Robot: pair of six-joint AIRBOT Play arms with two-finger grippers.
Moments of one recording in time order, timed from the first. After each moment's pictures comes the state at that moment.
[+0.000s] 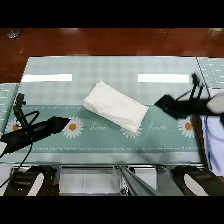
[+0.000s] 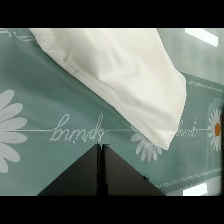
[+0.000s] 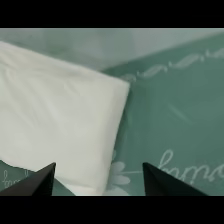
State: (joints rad) left arm -0.03 -0.37 0.36 0.80 -0.94 -1.56; right arm 0.03 -0.88 0.59 -0.98 0.90 1.81
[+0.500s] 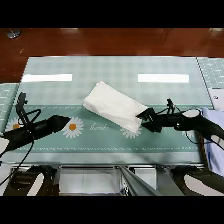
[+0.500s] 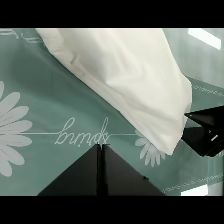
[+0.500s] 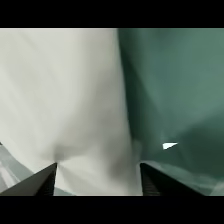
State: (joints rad) left arm -0.03 -0.42 0.36 0.80 -0.91 -1.56; right arm 0.07 -1.25 0.48 -0.43 0.83 1.45
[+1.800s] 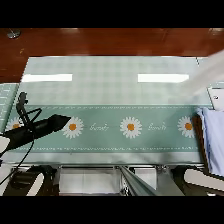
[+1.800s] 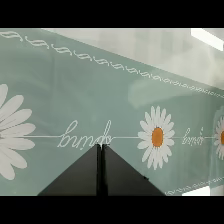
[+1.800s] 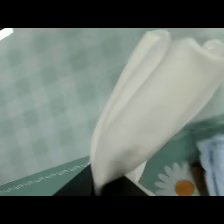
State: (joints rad) left arm -0.03 -0.44 0.36 0.80 -0.90 -1.56; right arm -0.46 -1.36 1.99 -1.26 1.74 1.77
